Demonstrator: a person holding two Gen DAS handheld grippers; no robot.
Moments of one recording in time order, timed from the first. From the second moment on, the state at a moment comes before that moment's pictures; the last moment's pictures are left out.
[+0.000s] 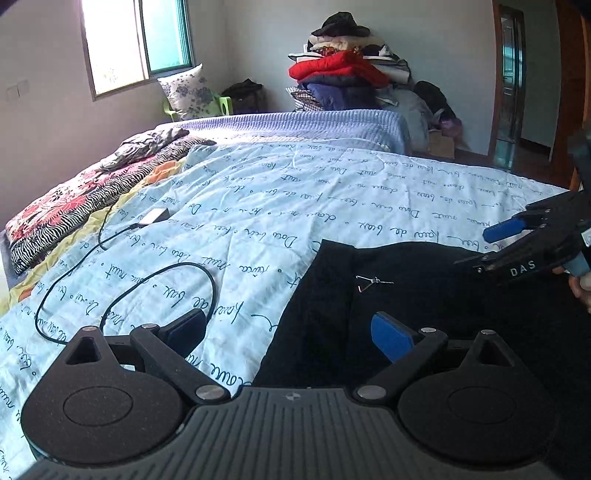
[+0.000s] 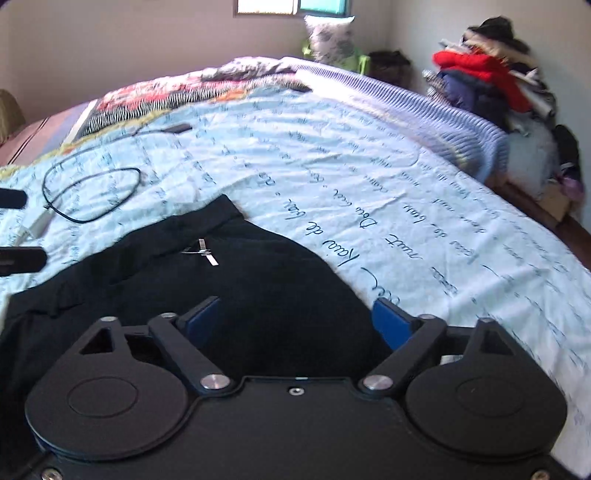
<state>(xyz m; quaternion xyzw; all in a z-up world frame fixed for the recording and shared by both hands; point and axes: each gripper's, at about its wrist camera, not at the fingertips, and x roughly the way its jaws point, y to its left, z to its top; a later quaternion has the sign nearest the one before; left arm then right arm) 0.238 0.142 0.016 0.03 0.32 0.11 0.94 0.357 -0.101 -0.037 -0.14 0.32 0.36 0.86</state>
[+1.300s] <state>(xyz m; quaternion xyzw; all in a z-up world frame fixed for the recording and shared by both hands) 0.341 0.170 -0.001 -0.27 0.43 -0.01 0.86 0.240 -0.058 -0.032 -0.37 0.14 0.35 0.85</state>
